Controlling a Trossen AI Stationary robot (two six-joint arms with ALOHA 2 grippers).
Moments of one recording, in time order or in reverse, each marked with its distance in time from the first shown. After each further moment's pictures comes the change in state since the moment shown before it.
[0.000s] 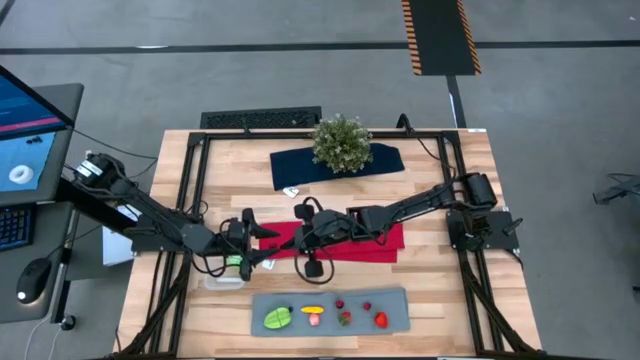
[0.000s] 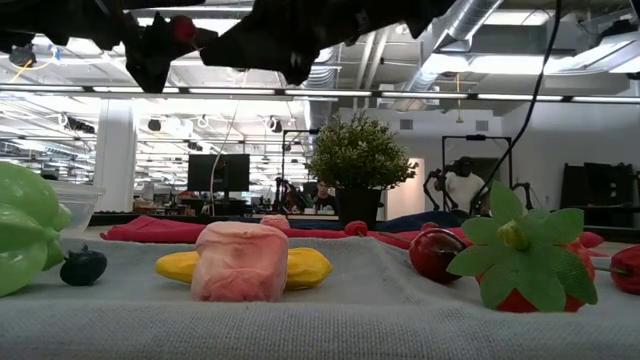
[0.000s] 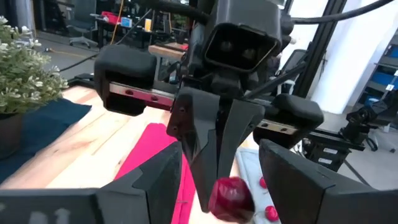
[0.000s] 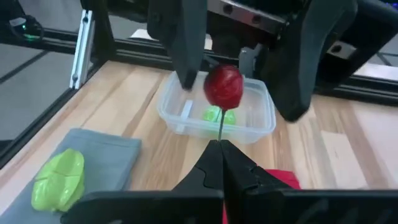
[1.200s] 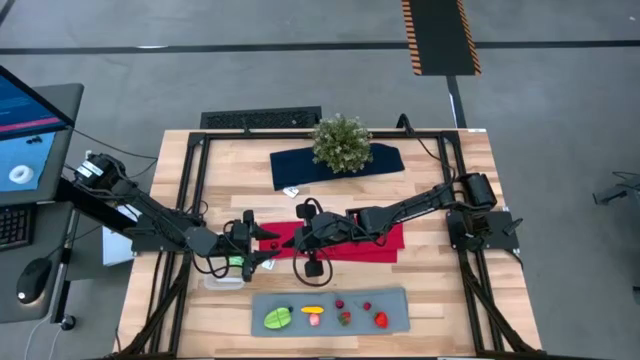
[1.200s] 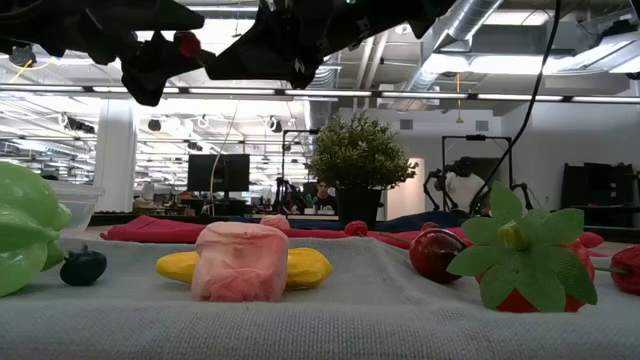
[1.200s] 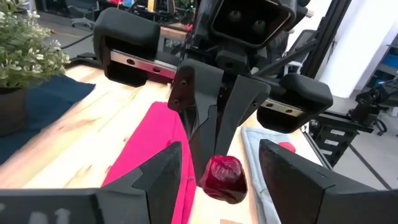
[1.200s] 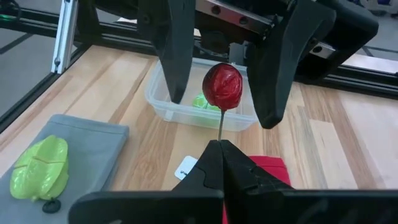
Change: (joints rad) left arm 0.000 0.011 0.000 -0.080 0.000 -0.051; right arm 0.004 0.002 0.000 -0.036 0.056 -0.020
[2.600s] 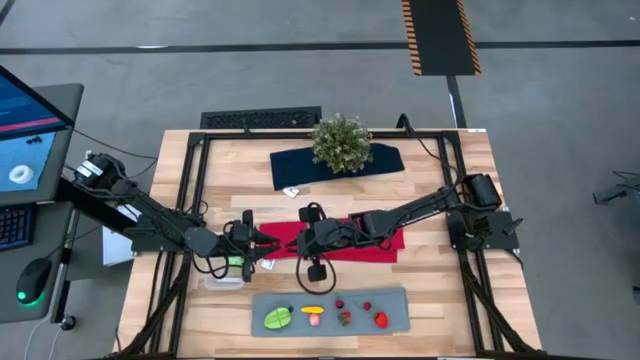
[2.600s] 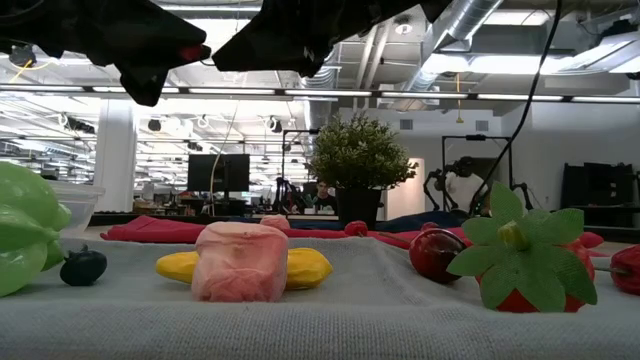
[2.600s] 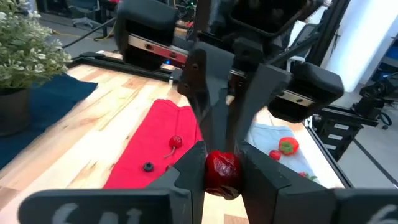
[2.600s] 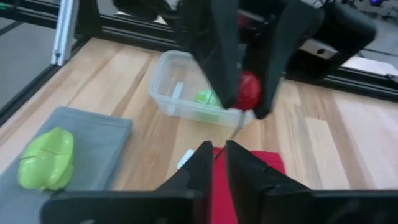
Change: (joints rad) left arm 0.000 -0.010 0.000 -0.026 -0.010 0.013; right arm 0.038 -0.028 -0.001 -0.051 0.063 -0.012
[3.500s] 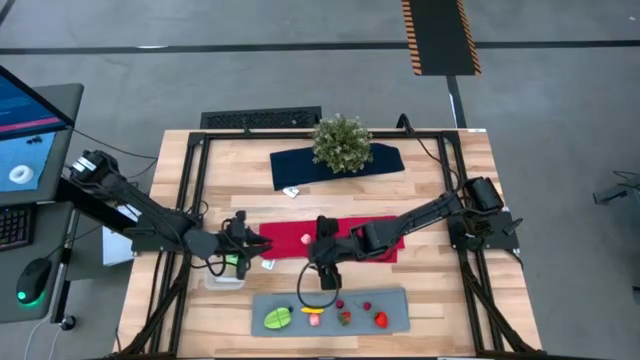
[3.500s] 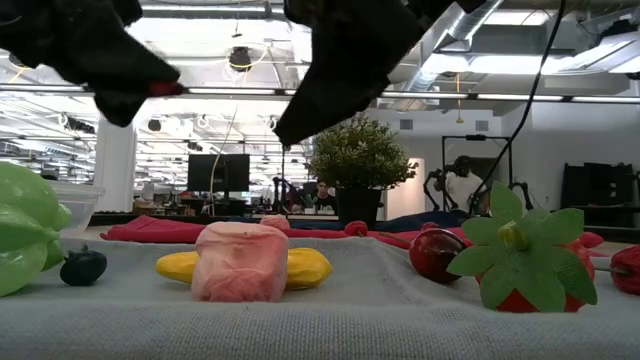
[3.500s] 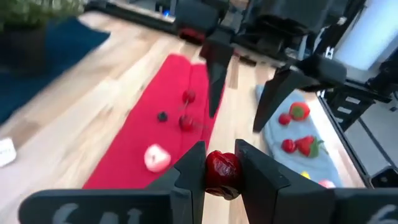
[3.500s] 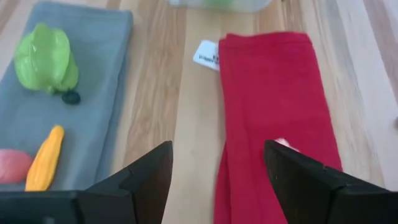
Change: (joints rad) left arm -0.027 -0.154 0.000 -0.397 0.002 -0.230; right arm 0.069 0.002 0.000 -0.366 0.081 0.212
